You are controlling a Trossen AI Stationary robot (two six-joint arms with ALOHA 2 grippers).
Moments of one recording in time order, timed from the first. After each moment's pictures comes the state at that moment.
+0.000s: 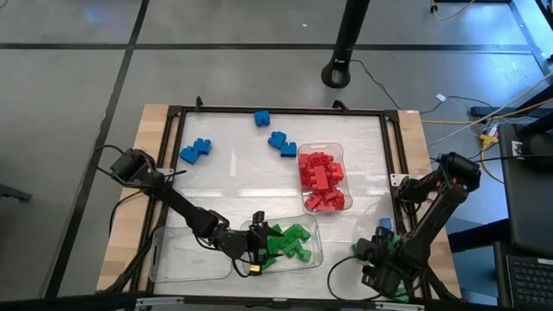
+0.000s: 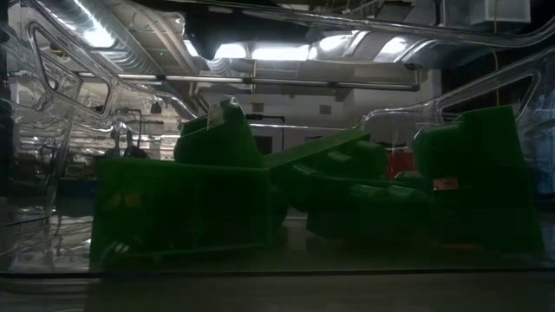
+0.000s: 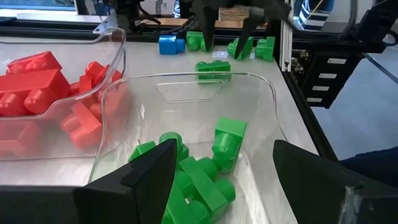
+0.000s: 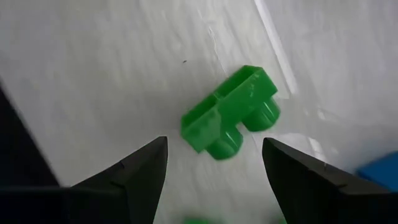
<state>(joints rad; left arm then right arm) -0.58 1.78 1.02 0.32 -0.54 -0.29 1.01 1.64 1.09 -0.95 0.15 1.42</state>
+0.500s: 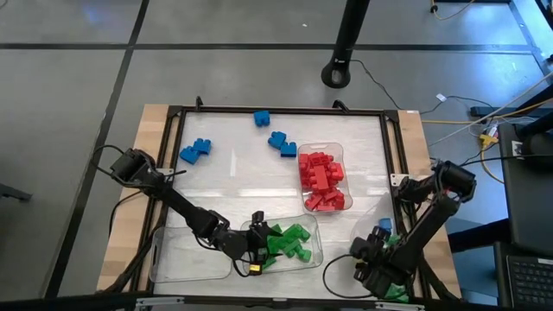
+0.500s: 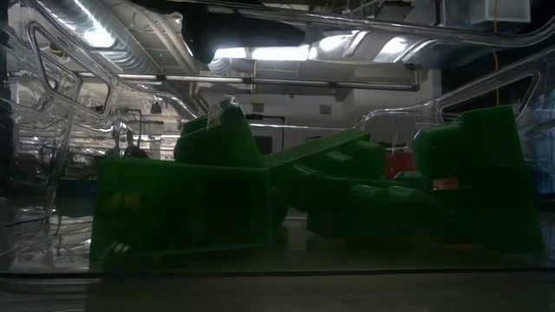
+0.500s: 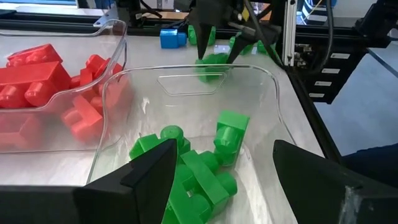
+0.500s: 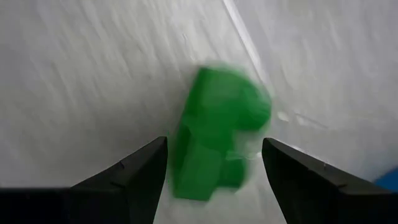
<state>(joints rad) -0.58 1.78 1.02 0.29 -0.54 -0.31 1.01 1.75 1.05 -0.92 0.20 1.47</state>
